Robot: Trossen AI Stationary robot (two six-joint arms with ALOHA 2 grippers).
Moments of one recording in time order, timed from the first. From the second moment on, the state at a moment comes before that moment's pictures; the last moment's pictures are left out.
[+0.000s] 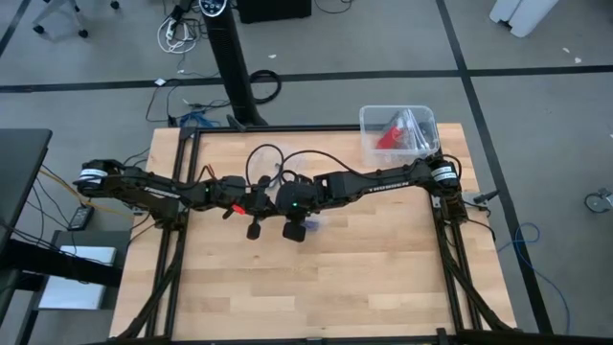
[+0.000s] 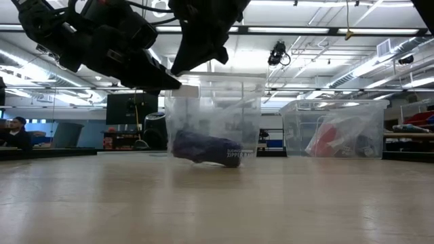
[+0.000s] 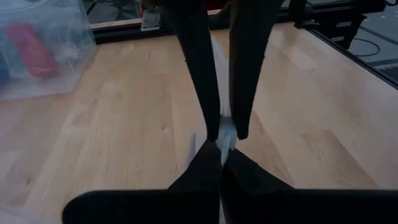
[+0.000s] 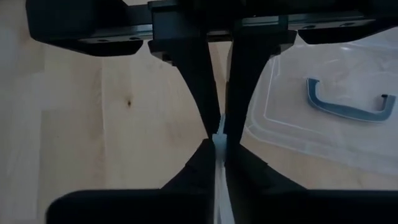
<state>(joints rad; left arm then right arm) 0.06 1.27 0.42 0.51 0.18 0.12 0.08 2.03 1.80 -0.67 0.12 0.22</state>
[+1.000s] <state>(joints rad) 0.06 1.27 0.42 0.52 0.17 0.10 0.13 2.01 1.91 -0.89 0.22 0.18</state>
